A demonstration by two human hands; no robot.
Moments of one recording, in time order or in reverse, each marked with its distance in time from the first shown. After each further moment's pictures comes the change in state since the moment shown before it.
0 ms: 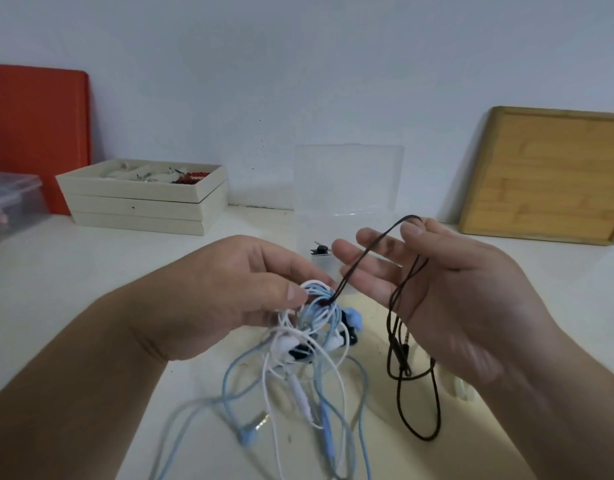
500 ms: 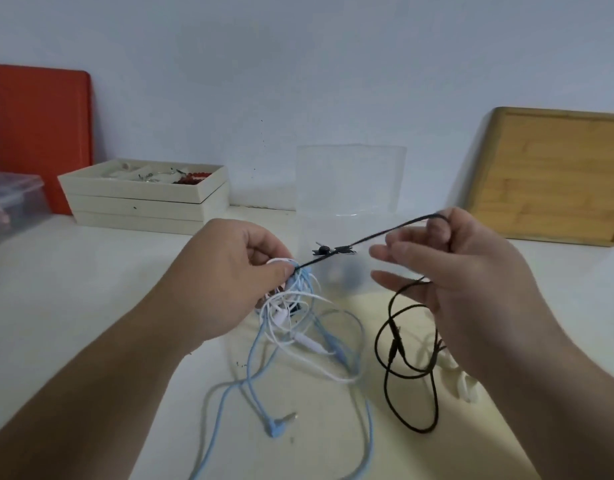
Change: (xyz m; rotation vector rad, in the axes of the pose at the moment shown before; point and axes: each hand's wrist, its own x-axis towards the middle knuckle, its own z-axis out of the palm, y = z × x) left_hand 0.009 -0.001 0.008 0.441 0.631 0.004; right_hand 0.004 0.001 -0.016 -0.513 0.164 -0.261
